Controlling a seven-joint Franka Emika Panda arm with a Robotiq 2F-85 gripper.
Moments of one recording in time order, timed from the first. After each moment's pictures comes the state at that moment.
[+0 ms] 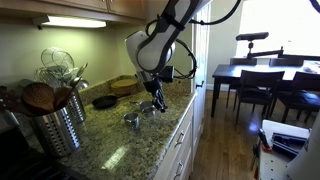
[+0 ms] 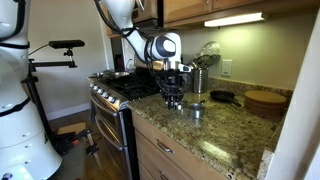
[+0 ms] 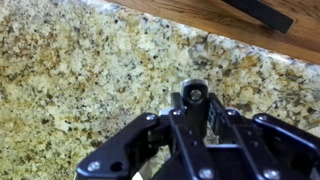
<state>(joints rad) 0.07 0.34 0.00 -2.07 -0.29 2.22 -0.20</state>
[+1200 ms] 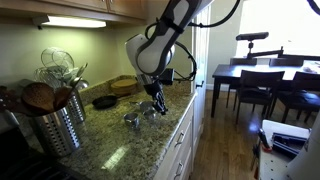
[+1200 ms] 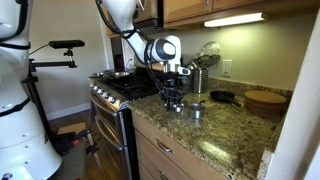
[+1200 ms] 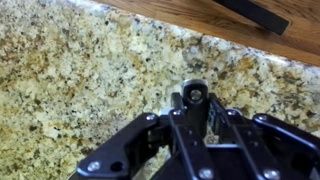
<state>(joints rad) 0.07 0.36 0.01 -2.07 -0.28 2.23 -0.20</state>
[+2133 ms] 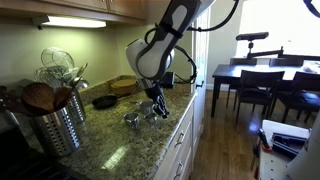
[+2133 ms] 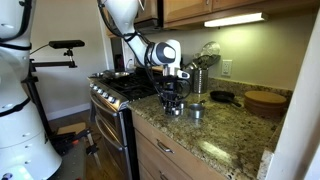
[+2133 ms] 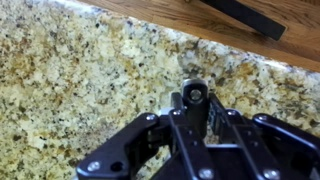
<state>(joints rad) 0.07 0.39 0.01 -2.07 -0.28 2.23 -0.20</state>
